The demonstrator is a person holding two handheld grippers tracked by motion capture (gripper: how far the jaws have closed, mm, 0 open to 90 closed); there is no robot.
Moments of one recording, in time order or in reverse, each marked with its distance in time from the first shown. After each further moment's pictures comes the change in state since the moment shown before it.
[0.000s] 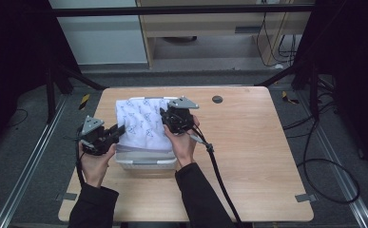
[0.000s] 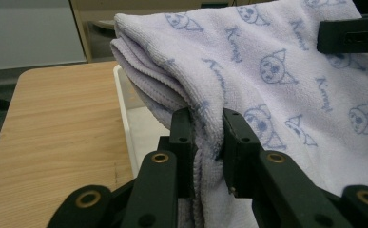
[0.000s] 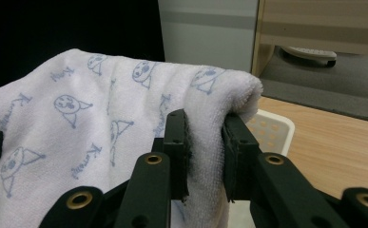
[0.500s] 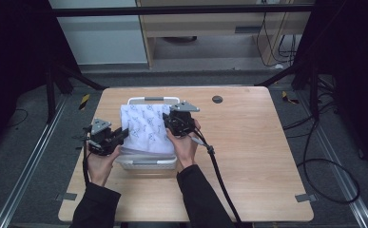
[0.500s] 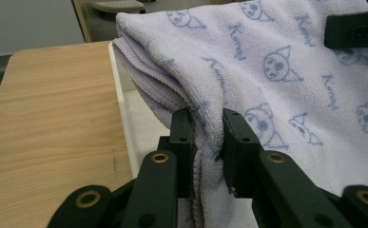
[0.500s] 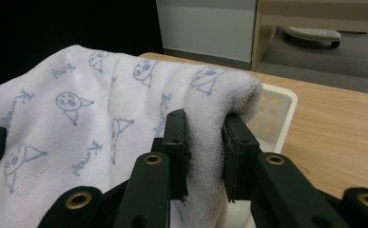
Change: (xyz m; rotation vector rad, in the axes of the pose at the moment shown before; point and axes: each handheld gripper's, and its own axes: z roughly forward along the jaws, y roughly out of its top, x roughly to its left) left arm 0.000 -0.013 0.022 0.069 0.013 0.017; right arm -0.011 -0.022 0.015 0.056 -0.002 0.027
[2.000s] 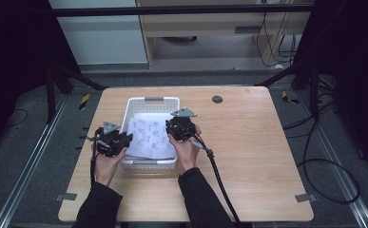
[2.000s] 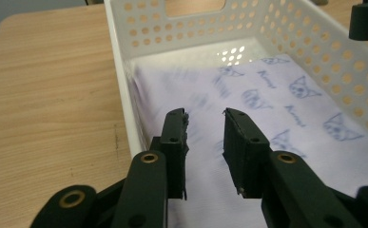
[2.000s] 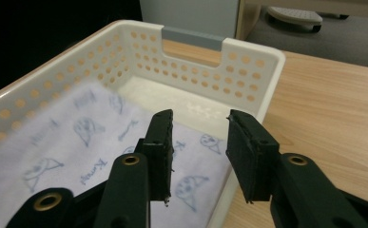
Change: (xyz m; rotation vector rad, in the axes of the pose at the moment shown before) left arm 0.002 -0.014 0.027 0.081 0.044 0.012; right arm -0.012 -0.028 0.022 0.062 -0.078 -0.039
